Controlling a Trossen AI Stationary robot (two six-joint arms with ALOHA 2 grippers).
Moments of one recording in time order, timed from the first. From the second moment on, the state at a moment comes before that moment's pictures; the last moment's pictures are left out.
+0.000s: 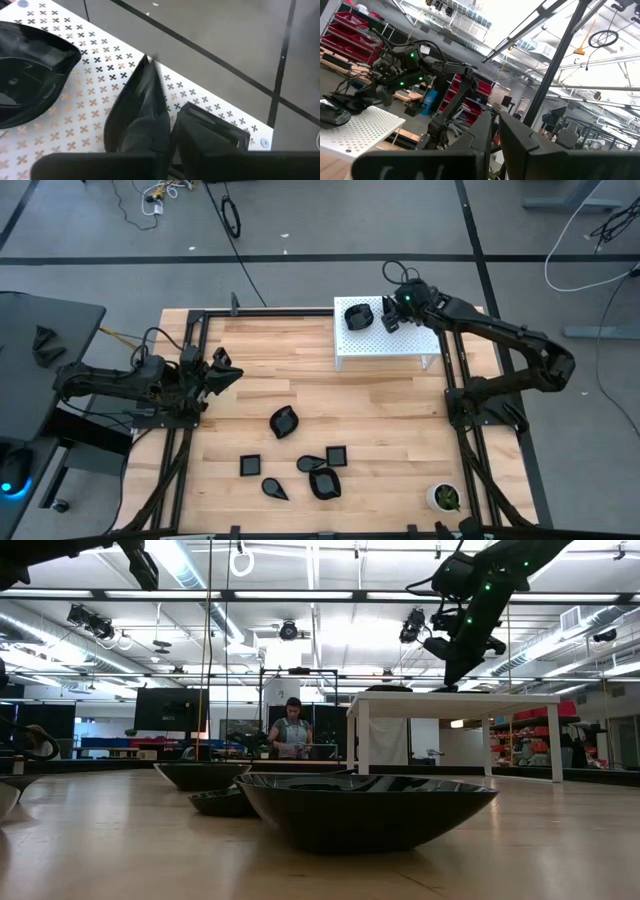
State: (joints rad) left arm -0.09 0.42 0.29 0.53 -0.12 -0.46; right arm -0.69 1.27 1.00 -0.58 0.41 0.13
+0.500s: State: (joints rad) left arm -0.09 0.42 0.29 0.53 -0.12 -0.46; right arm -0.66 1.27 1.00 -0.61 0.21 0.17
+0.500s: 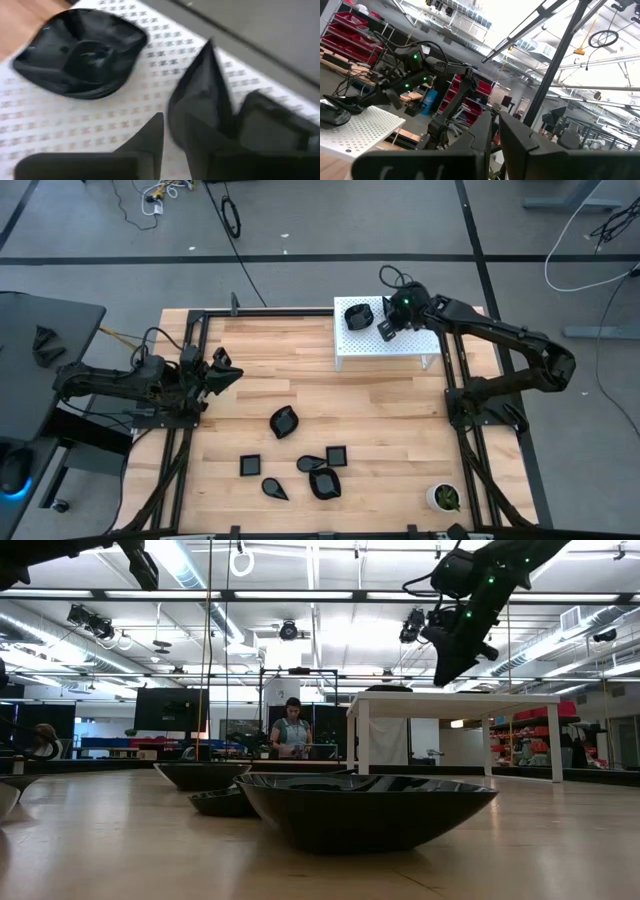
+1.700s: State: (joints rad) left arm -0.09 0.42 0.29 0.53 -0.12 -0.46; right arm -0.66 1.34 1.00 -0.55 0.35 0.25
